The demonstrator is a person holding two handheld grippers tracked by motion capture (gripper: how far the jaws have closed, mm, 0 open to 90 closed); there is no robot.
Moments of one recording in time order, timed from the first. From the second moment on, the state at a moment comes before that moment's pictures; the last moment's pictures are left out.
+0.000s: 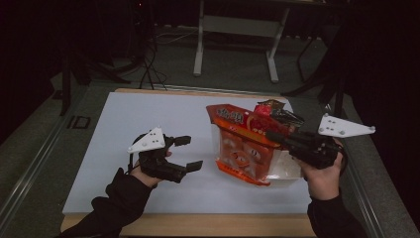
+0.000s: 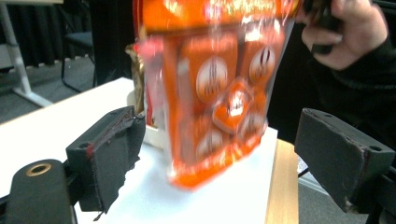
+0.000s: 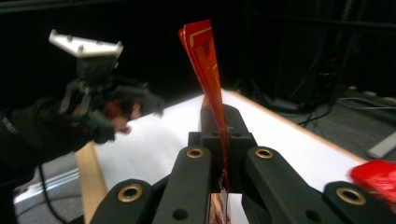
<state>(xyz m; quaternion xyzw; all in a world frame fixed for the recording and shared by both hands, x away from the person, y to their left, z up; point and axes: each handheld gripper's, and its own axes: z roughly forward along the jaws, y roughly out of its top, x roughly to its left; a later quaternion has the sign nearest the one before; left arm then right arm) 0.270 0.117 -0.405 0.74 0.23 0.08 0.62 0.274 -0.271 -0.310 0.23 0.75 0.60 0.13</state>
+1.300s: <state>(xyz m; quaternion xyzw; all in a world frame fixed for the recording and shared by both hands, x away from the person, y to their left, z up) 0.245 0.155 -0.496 0.74 0.32 0.08 0.59 0.309 -0.331 -0.320 0.31 0.74 0.57 0.20</state>
